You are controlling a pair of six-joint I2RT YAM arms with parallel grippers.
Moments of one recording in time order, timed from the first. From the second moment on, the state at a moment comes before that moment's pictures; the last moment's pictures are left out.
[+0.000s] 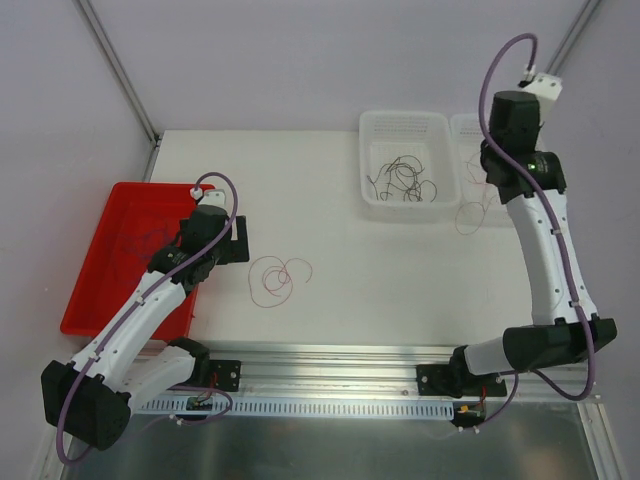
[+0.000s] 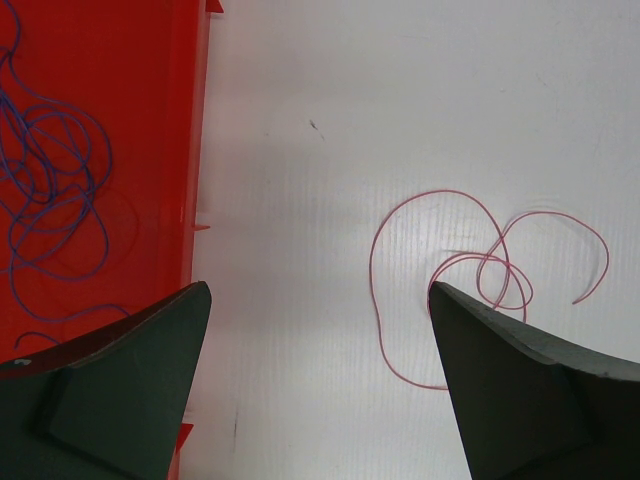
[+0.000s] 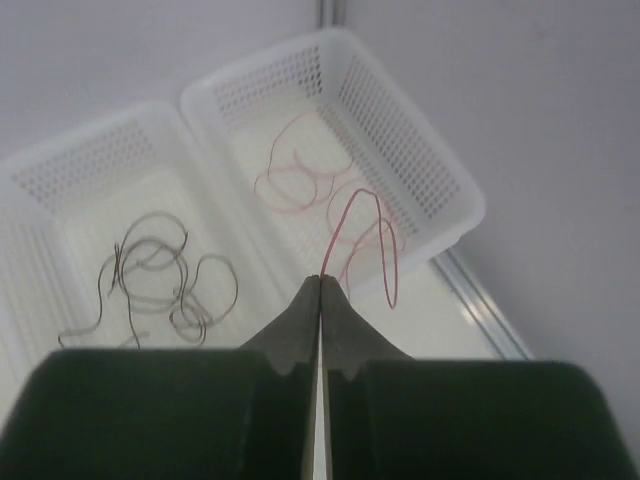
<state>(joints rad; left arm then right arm) -0.37 0.96 0.79 -0.61 -0.31 -0.31 0.22 1.42 1.69 -0.79 0.67 0.28</state>
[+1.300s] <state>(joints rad) -0.37 1.05 0.79 -0.61 -0.27 -0.31 0.00 1.52 1.55 -0.63 0.15 0.27</state>
